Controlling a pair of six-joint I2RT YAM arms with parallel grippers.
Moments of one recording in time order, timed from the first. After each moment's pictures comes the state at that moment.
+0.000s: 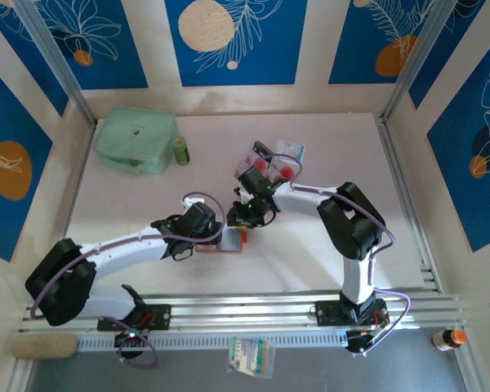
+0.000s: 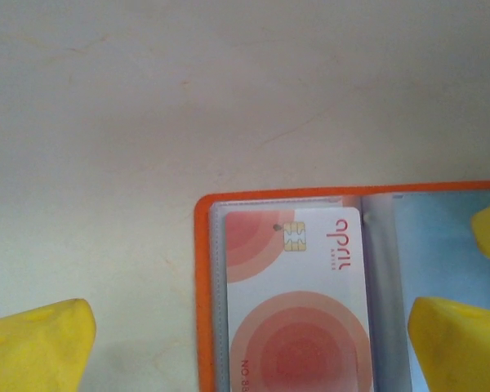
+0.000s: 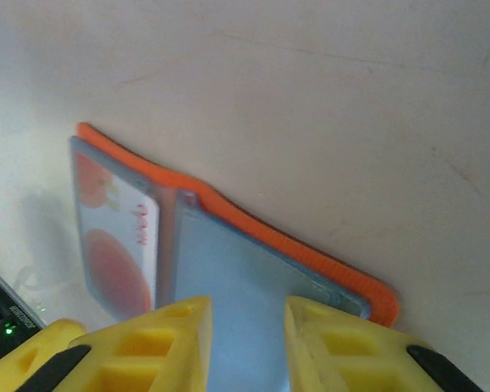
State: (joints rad) left arm -0.79 1.33 0.65 -0.35 -0.31 -0.65; right arm 0.71 1.92 1.18 -0.43 -0.47 0.66
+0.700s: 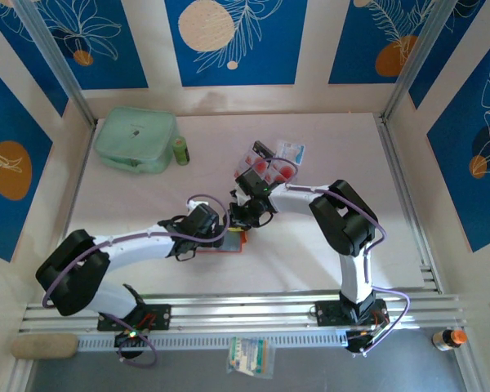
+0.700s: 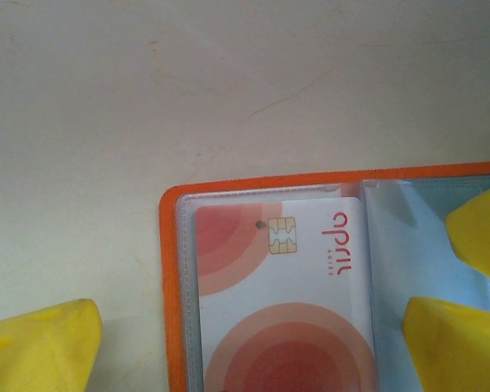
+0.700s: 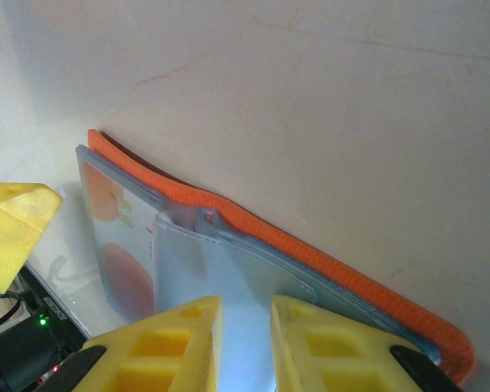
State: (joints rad) left arm -0.79 1.41 0.64 -0.30 -0.28 -0.64; right arm 0.72 1.97 1.19 -0.36 -0.55 0.71
